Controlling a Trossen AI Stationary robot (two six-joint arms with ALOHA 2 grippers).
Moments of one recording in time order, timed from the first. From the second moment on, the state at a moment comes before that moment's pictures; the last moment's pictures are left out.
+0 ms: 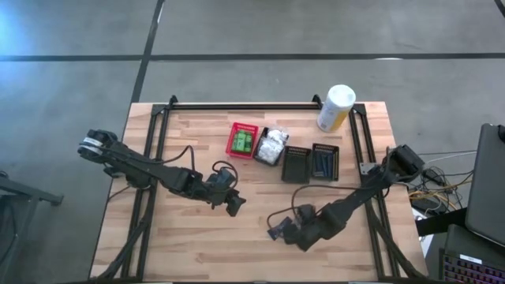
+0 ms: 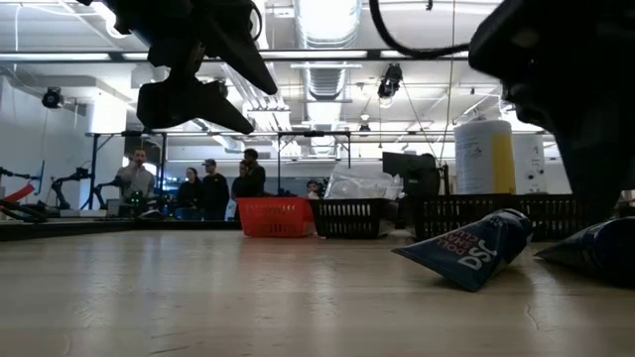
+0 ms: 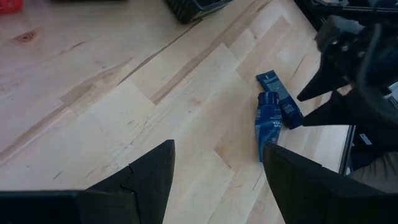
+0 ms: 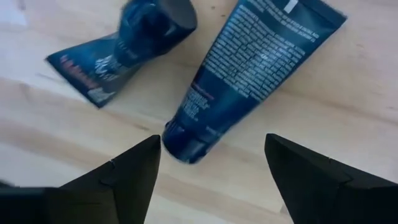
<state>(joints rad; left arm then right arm) -0.33 1.43 0.91 -0.20 -0.30 -1.07 0.61 1.77 1.08 -0.55 0.05 2.04</state>
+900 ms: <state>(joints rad) -0.33 1.42 0.89 -0.20 -0.30 -0.92 0.62 1.80 1.15 -0.67 0.09 2.08</state>
